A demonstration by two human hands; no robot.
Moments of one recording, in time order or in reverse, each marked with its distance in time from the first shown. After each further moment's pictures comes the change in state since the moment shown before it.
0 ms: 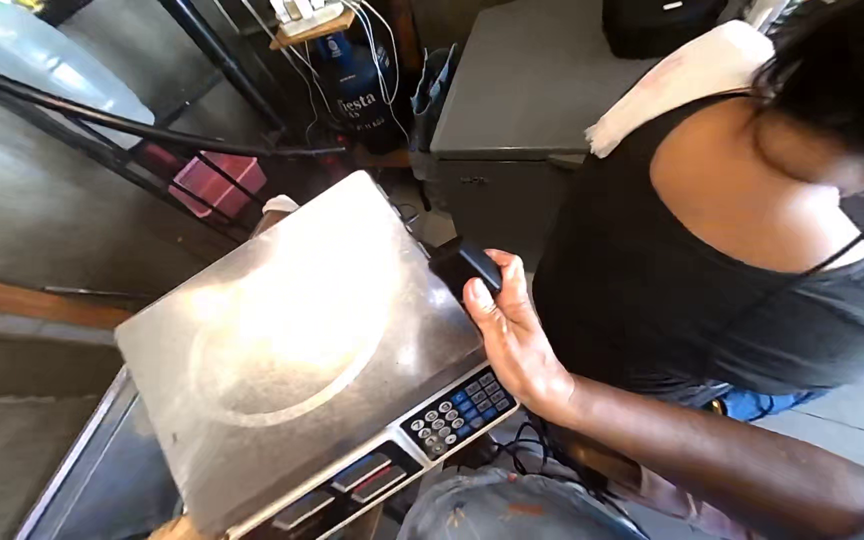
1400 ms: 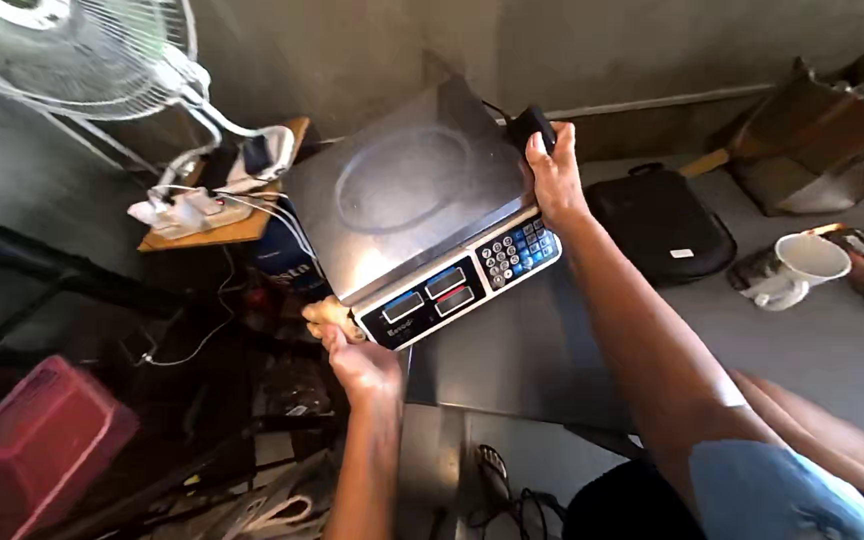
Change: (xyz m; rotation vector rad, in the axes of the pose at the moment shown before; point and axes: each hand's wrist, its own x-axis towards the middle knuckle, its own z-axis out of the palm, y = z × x) left_hand 0.457 -0.519 0.522 0.190 -0.084 -0.314; right_hand 0.779 0.034 -0.254 -0.362 0.368 -0.266
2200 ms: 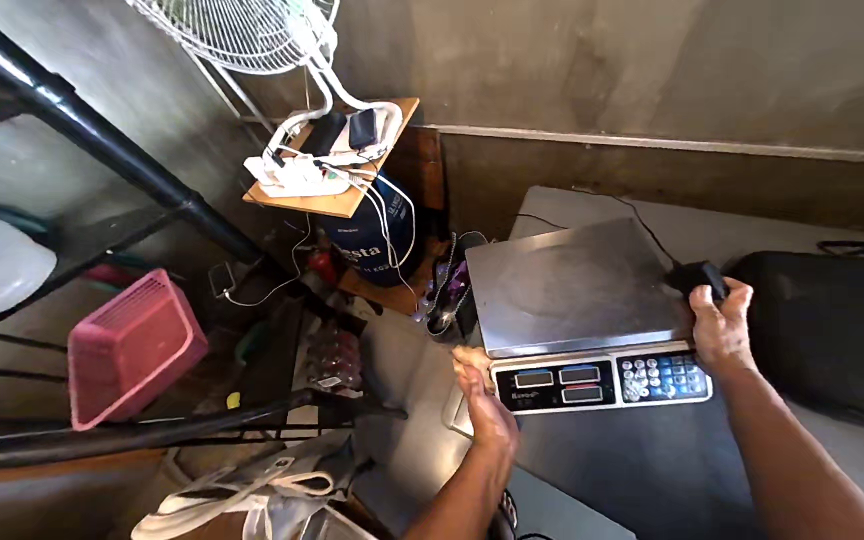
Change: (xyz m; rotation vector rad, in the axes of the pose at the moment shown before) left_hand 0.010 -0.136 -0.054 0.052 0.088 -0.226; right_hand -0.054 0.139 -0.072 -0.372 -0.006 0.241
